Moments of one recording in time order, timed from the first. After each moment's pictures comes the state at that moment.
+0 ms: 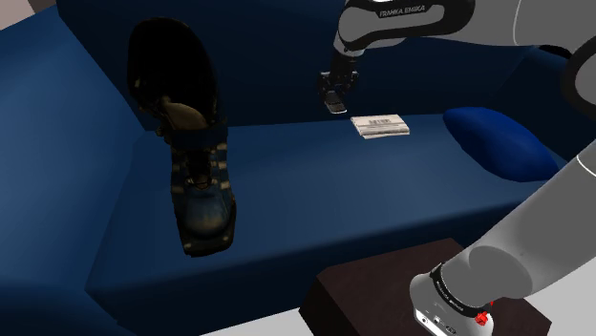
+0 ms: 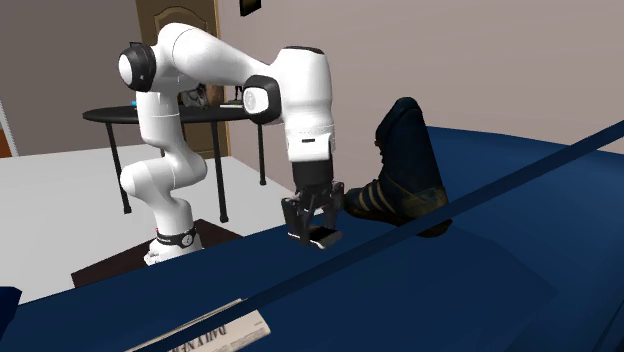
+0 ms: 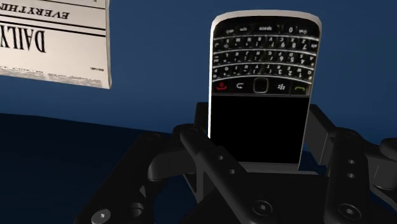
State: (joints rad) arm -0.16 0.08 0.10 -1.86 0.00 2.04 0.16
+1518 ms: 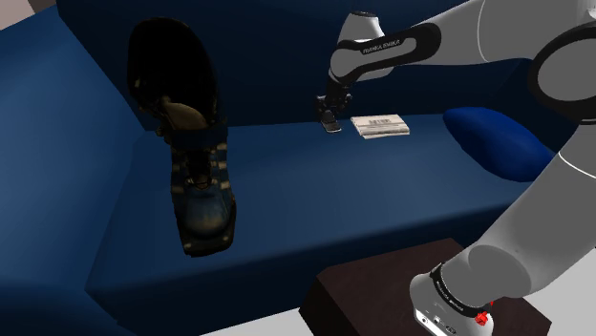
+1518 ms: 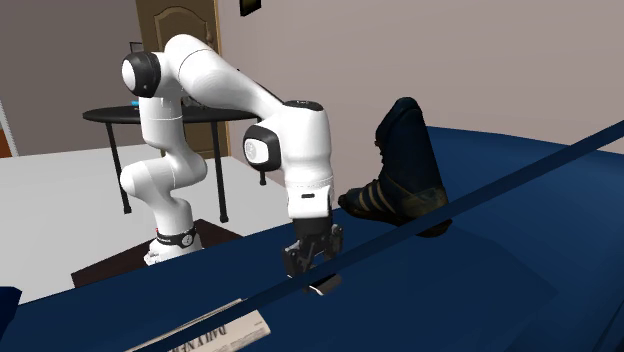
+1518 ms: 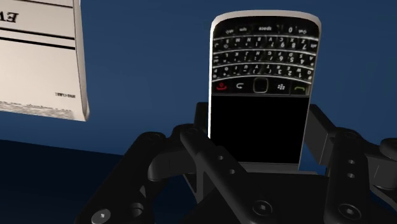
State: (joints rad) arm -0.17 0.18 0.08 -1.96 -0.01 2.23 0.14
